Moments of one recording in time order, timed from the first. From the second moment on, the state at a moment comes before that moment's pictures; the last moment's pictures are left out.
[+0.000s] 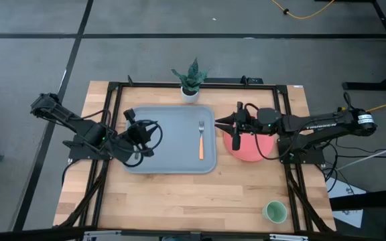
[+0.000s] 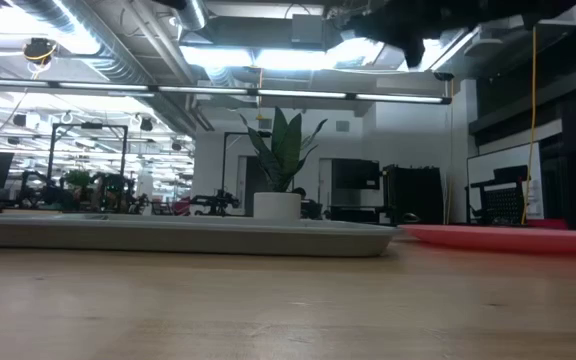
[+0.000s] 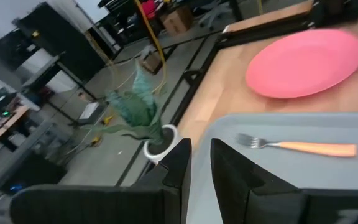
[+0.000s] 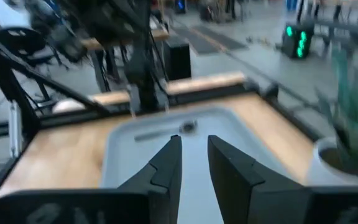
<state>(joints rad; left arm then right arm) -0.48 1.06 0.98 -0.56 -1.11 -0.10 0.01 1.08 0.69 0.24 0.15 0.12</state>
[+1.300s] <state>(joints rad) -0.38 1.06 0.91 -0.58 -1.00 -0.21 0.47 1.29 0.77 -0.22 0.29 0.52</state>
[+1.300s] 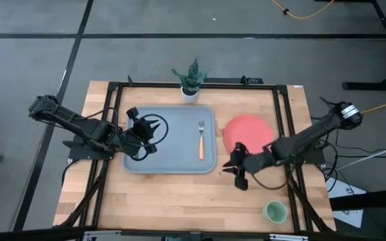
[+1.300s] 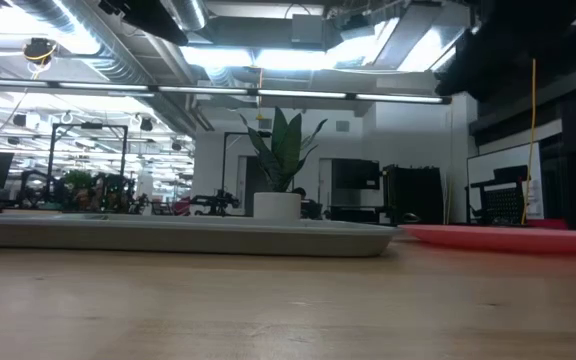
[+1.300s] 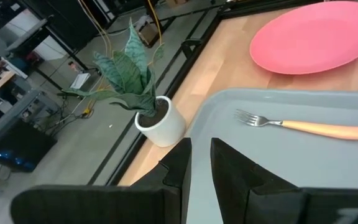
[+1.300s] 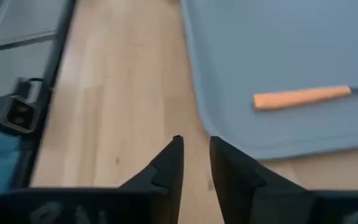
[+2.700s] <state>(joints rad) -0.38 1.06 0.91 -0.58 -0.98 -0.21 0.51 1.68 0.77 -0.63 0.58 0.65</state>
